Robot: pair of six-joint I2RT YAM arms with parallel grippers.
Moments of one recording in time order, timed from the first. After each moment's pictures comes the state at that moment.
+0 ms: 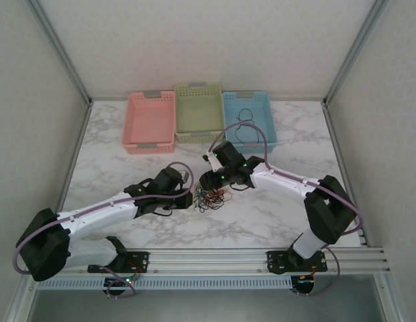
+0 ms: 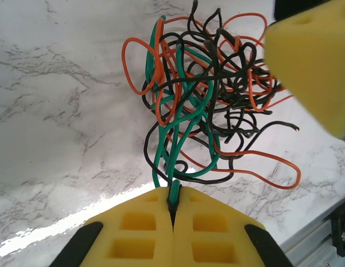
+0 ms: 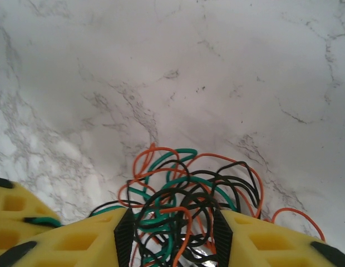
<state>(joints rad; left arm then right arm) -0.82 1.20 0.65 -0.35 0.12 -0.74 0.80 1.61 1.06 -0.42 -0.24 0.27</state>
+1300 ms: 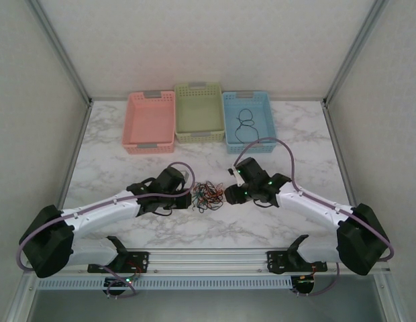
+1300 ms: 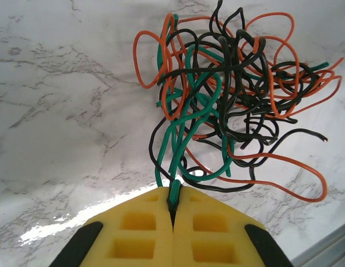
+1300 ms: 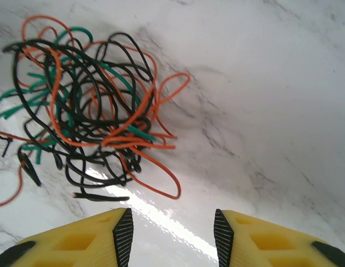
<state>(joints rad) -0.82 1.24 0.66 -0.37 0.08 -0.72 0.75 1.27 0.76 -0.52 -0.10 0.31</state>
